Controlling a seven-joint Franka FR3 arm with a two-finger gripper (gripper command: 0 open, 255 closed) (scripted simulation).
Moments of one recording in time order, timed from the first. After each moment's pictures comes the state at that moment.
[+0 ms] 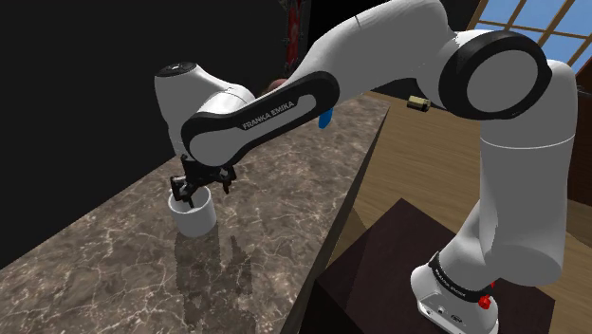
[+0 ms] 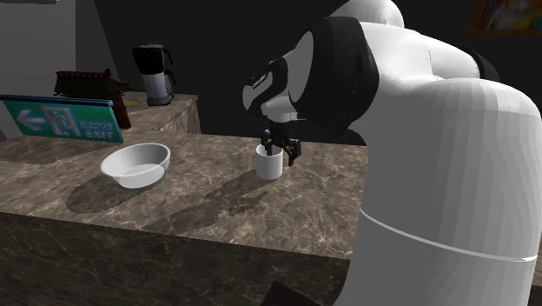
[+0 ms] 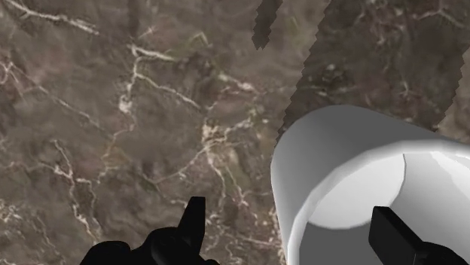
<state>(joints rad) 0.25 0.49 0.44 -1.65 -0.23 2.09 0.89</state>
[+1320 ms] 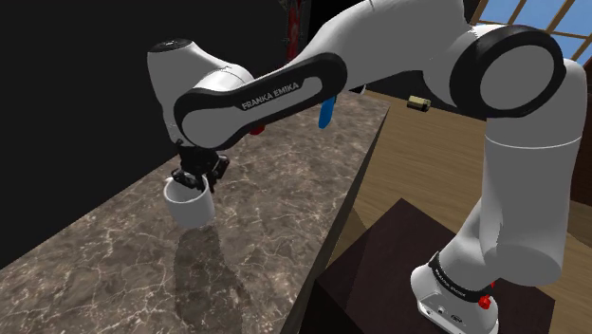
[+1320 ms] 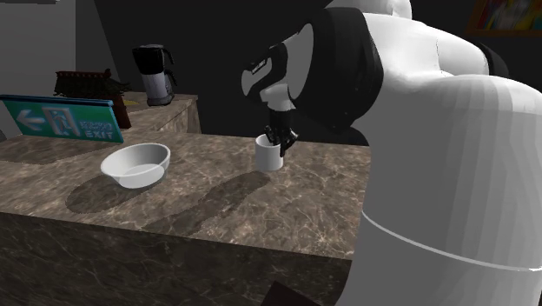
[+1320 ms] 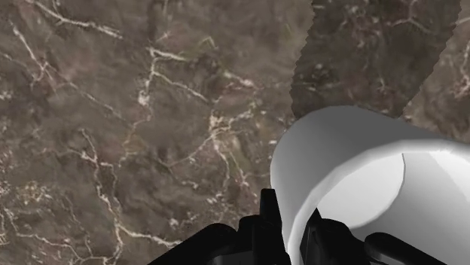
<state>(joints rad) 0.25 0.46 0.45 -1.61 -0.21 2.01 0.88</state>
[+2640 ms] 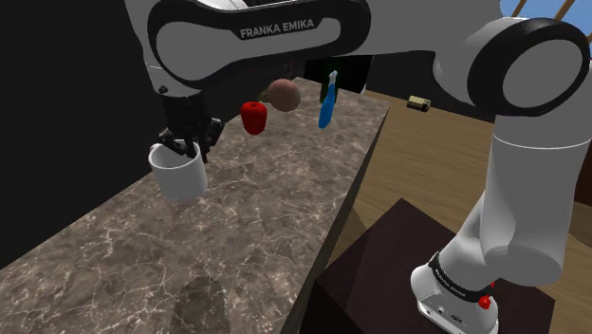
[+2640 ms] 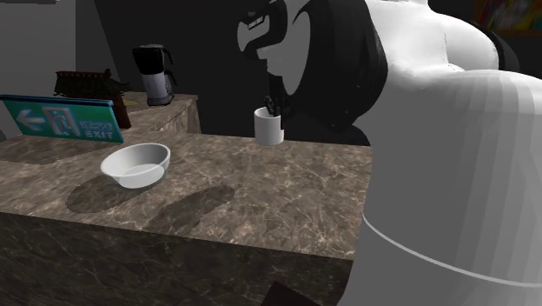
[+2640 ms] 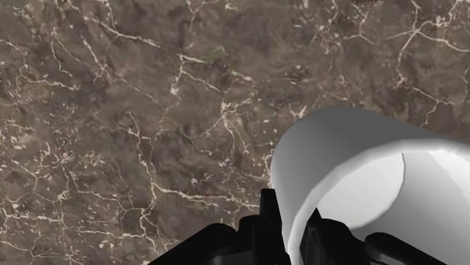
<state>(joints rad) 0.25 0.40 0.47 -1.41 -0.18 1.77 0.86</state>
